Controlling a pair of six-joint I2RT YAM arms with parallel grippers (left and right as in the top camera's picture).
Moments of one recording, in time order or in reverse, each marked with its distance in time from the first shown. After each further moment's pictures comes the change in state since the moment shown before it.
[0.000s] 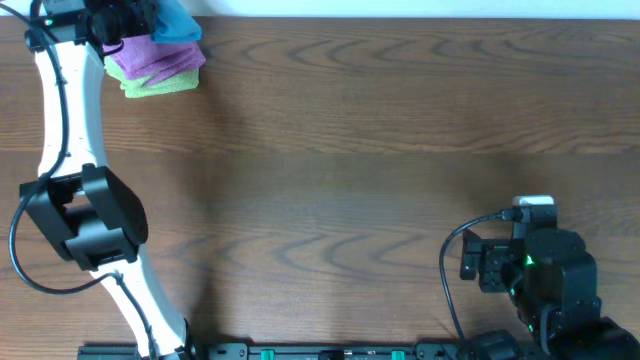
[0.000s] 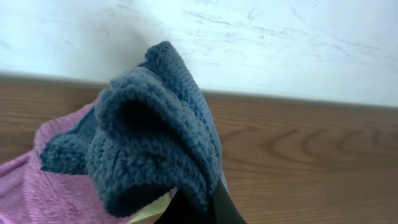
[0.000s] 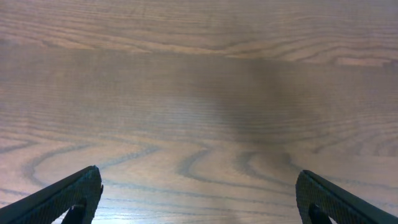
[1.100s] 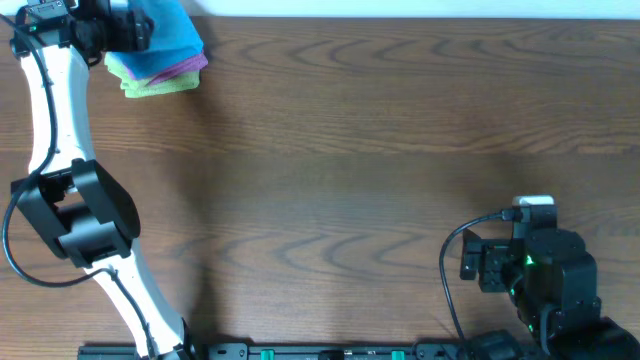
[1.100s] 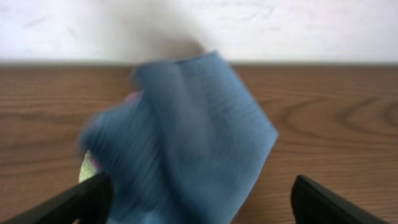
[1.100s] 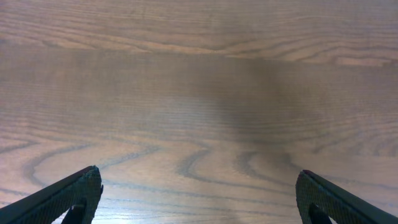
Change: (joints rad) left arm 0.060 0.047 0.000 -0.057 -0.116 0.198; right arm 0.000 0.000 0.000 0.000 0.000 0.000
